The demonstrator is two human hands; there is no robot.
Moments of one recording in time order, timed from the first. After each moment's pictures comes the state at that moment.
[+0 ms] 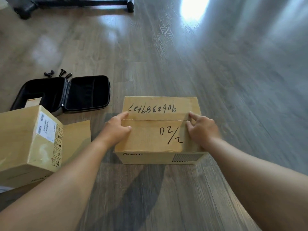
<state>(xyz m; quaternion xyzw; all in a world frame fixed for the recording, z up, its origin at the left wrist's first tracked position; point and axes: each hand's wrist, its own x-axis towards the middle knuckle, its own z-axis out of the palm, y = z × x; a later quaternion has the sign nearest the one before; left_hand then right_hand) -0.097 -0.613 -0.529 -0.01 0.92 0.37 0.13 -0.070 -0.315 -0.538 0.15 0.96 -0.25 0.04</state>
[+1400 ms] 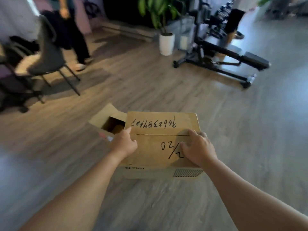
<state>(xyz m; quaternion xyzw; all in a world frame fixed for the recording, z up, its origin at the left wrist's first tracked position) 0.165 -0.825 0.049 -0.39 0.86 0.32 -0.05 0.013 -0.608 0.037 -0.25 0.93 -0.23 0.12</state>
